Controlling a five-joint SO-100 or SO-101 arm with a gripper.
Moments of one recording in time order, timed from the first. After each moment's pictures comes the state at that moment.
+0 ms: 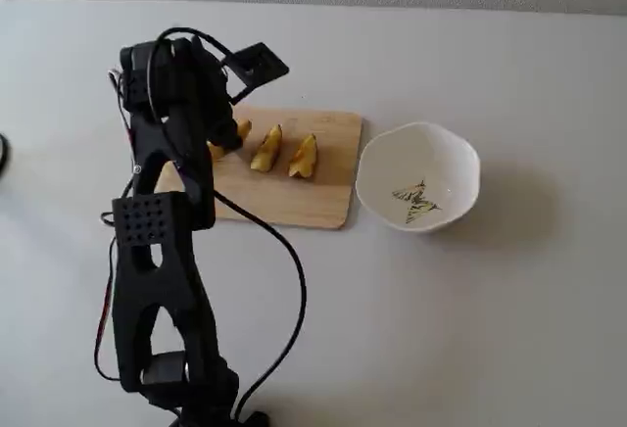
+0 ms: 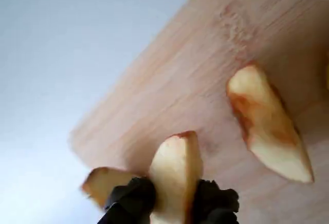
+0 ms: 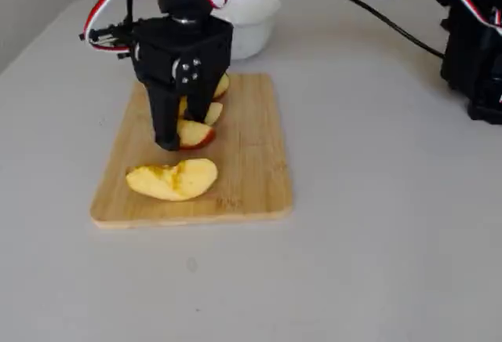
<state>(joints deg) -24.5 35.7 7.8 96.5 -29.6</state>
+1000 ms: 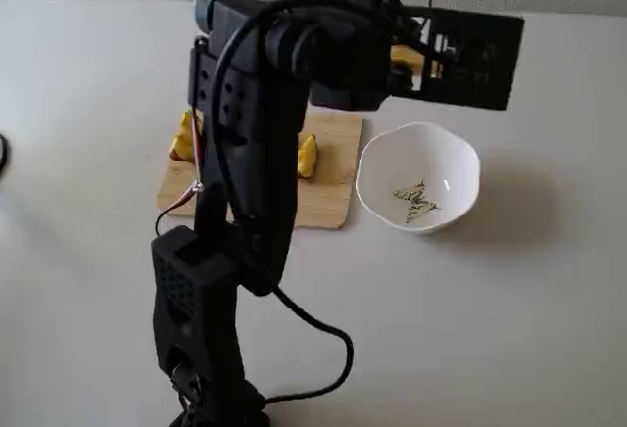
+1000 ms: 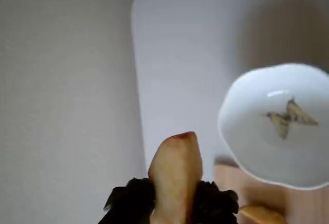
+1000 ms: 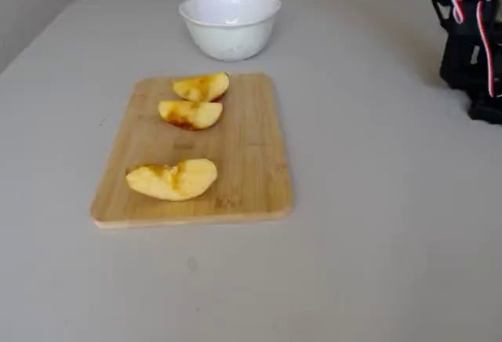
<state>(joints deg) 20.0 64.7 7.8 99.1 -11.1</state>
